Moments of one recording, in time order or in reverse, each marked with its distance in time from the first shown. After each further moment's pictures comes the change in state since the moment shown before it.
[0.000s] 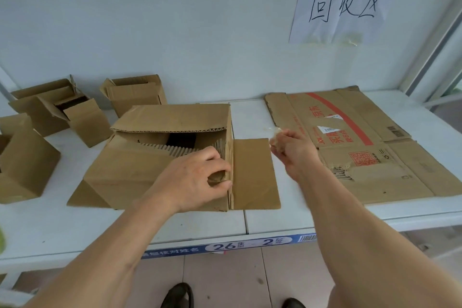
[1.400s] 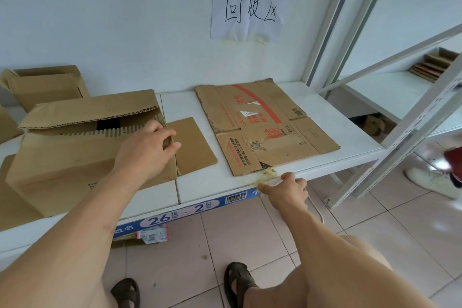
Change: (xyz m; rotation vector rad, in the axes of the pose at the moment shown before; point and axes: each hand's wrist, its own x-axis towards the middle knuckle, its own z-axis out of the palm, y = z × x) left_hand 0.022 0.051 0.021 -0.042 0.159 -0.198; right_hand -0.103 0.060 -0.173 -1.005 0.531 0.099
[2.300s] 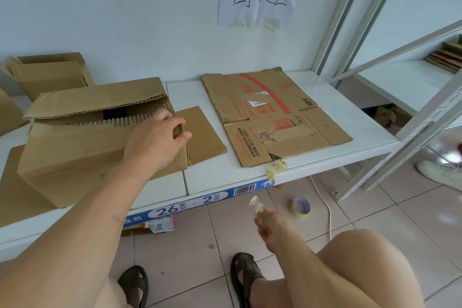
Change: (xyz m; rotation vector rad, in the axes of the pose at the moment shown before) left_hand 0.001 0.003 0.004 -0.032 0.040 0.023; right_hand -0.018 0.052 0.087 0.938 -0.308 0.591
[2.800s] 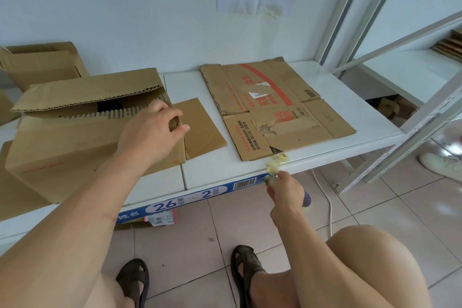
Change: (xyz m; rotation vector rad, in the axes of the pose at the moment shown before) left_hand 0.004 -0.002 0.002 0.004 0.007 0.005; right_hand -0.029 -0.050 0.015 0.057 0.166 -0.373
